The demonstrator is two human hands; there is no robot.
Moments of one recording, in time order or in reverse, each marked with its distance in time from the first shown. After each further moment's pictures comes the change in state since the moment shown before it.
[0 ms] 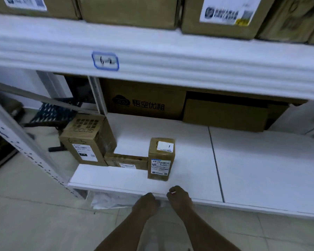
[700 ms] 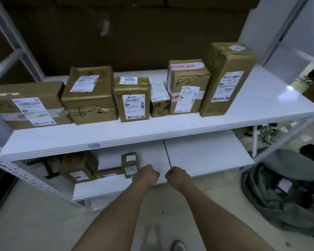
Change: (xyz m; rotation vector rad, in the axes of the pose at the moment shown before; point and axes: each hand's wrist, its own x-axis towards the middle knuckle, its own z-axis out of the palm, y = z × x) left_hand -0.327 0.224 -0.141 0.177 -0.044 0.231; right_hand -0.313 -0.098 -0.280 0.029 0.060 0.092
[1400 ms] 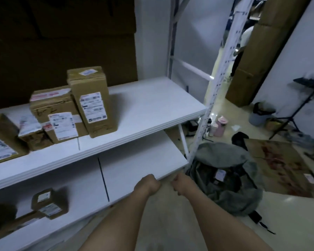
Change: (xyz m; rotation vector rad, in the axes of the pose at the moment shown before) left_hand -0.050 0.343 0.238 0.216 -0.185 0.191; right_hand -0.034 0.325 -0.275 0.144 0.156 0.152
